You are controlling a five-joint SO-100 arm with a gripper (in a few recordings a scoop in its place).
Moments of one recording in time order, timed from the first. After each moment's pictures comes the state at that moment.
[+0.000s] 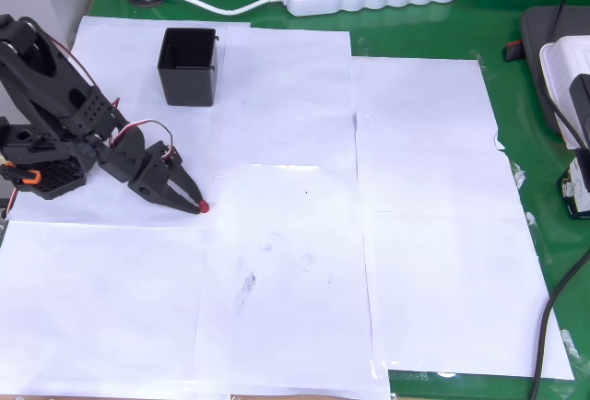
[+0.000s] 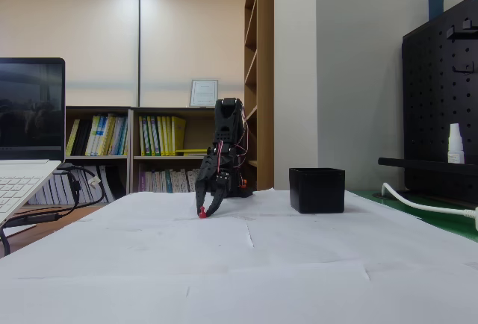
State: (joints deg) arm 22.8 72.7 5.6 -24.8 -95.8
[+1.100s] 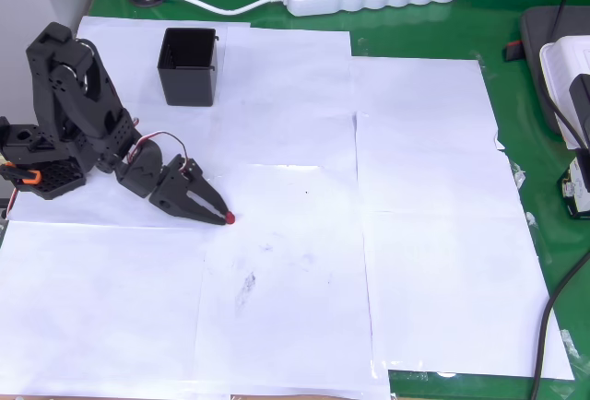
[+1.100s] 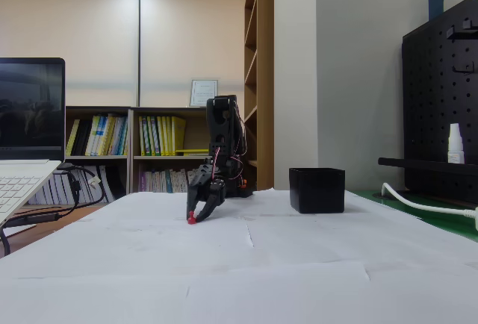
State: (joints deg) arm 23.3 102.8 19.7 -50.8 -95.2
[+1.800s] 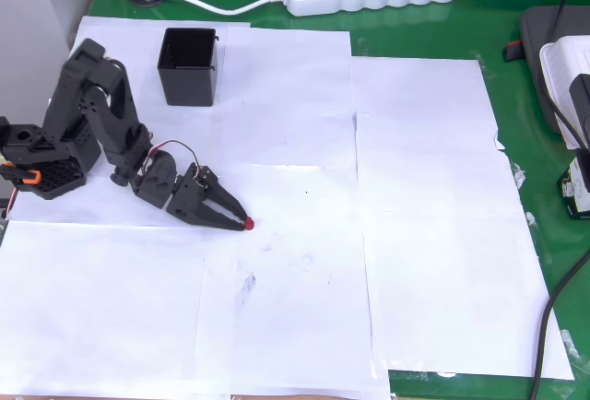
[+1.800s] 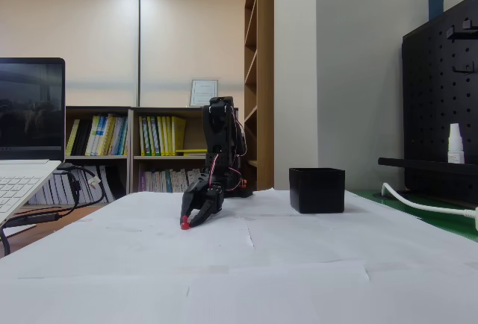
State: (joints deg) arm 22.8 124.0 30.7 -73.3 -93.2
